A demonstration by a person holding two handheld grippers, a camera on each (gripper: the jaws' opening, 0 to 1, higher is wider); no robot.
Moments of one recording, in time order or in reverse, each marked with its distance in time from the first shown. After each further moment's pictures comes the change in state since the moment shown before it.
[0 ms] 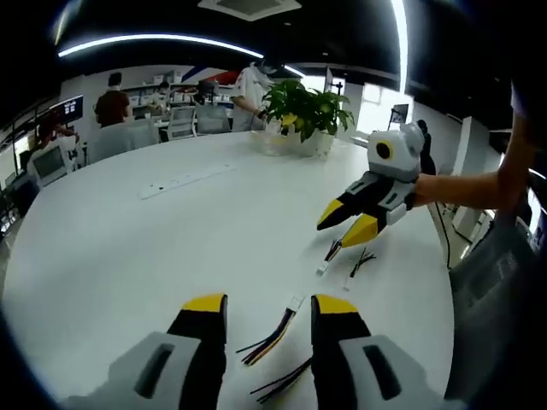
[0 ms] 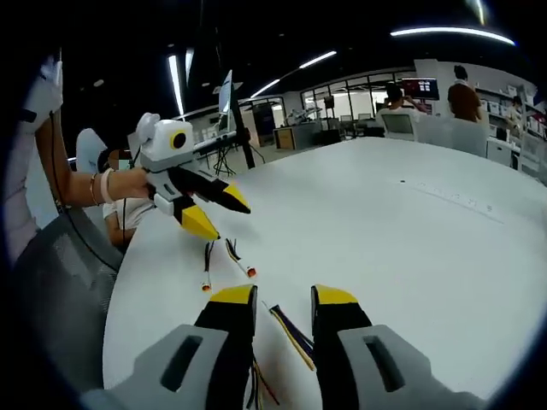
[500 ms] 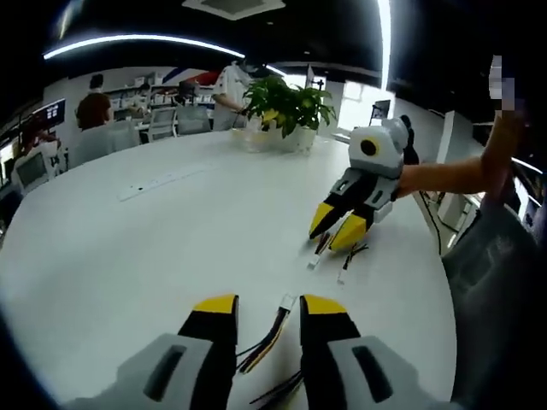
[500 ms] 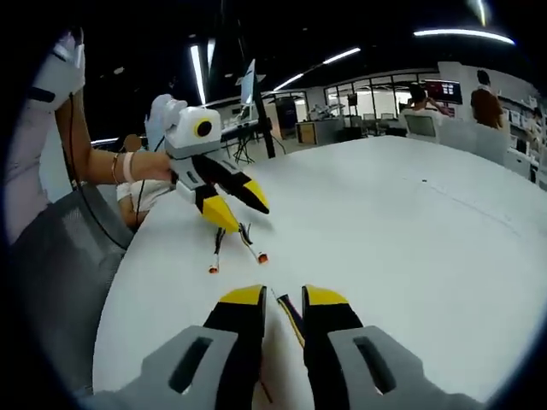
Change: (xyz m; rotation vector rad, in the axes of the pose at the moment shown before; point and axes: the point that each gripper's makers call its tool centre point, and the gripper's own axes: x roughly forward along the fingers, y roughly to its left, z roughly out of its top) left arm 0.015 -0.008 -0.009 0.071 0.008 -0.092; right arm 0.008 0.012 -0.014 -0.122 0.044 0.094
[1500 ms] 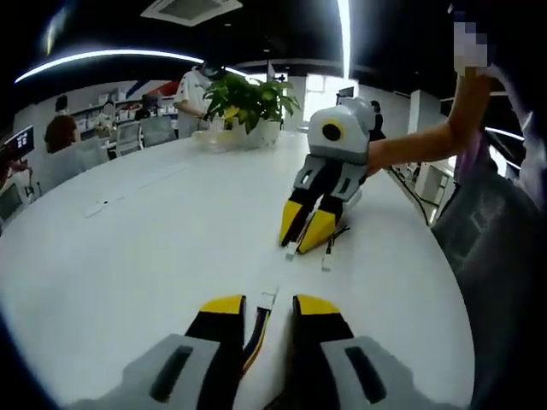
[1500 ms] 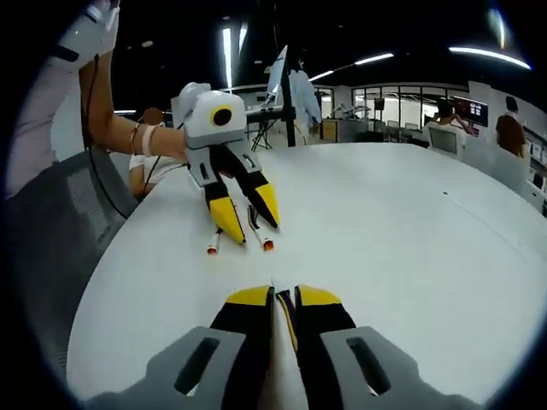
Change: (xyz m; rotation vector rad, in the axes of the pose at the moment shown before) left arm 0.020 -0.020 -0.010 0.114 -0.021 -0.124; right arm 0.016 0.006 -0.009 -0.107 0.031 0.063
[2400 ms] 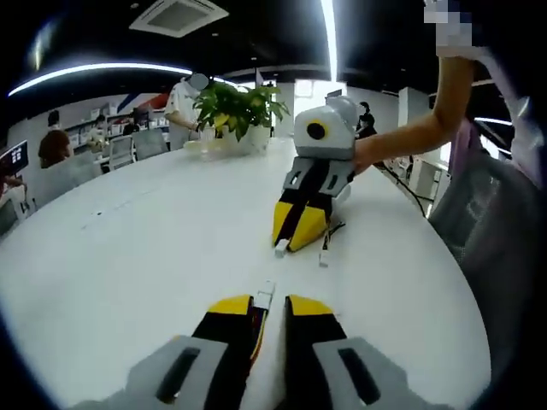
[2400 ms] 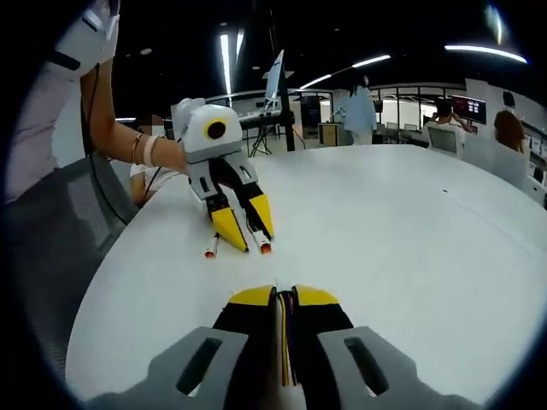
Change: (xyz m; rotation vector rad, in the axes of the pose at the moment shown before) left arm 0.005 -0.004 -0.004 0.067 -0.061 -0.031; right arm 0.001 -0.010 -0.005 0.025 -0.036 0.007
